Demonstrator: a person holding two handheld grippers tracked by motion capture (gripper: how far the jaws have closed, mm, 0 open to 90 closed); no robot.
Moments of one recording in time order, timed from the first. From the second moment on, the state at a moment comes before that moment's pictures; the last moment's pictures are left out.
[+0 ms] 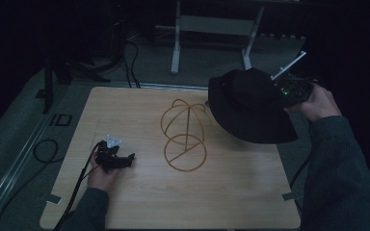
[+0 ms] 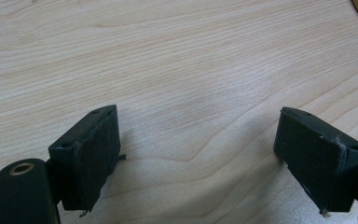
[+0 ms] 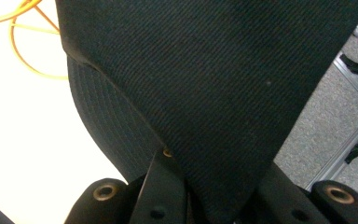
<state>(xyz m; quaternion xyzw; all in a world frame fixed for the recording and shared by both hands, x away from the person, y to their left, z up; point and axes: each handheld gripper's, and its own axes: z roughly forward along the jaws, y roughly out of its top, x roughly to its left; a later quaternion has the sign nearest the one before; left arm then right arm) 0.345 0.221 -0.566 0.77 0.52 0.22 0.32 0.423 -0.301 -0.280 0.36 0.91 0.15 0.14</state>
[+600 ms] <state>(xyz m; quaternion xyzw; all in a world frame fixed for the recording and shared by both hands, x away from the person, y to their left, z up) 0.345 0.221 -0.566 0.77 0.52 0.22 0.32 0.412 -0.297 -0.267 0.33 0.92 0.17 0.14</state>
